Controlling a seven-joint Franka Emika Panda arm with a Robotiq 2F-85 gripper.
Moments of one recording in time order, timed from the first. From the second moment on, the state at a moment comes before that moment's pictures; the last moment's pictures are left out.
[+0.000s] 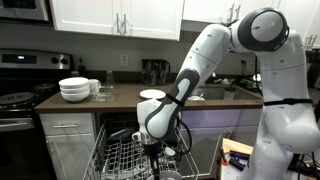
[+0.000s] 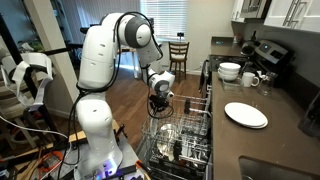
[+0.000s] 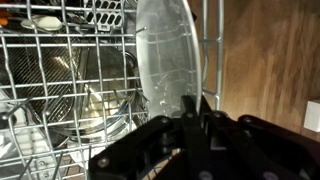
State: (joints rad) arm -0.02 0.34 0.31 -2.40 0.20 2.49 -0.52
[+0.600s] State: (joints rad) arm -0.01 0.17 0.30 -2.37 0.25 2.24 -0.61
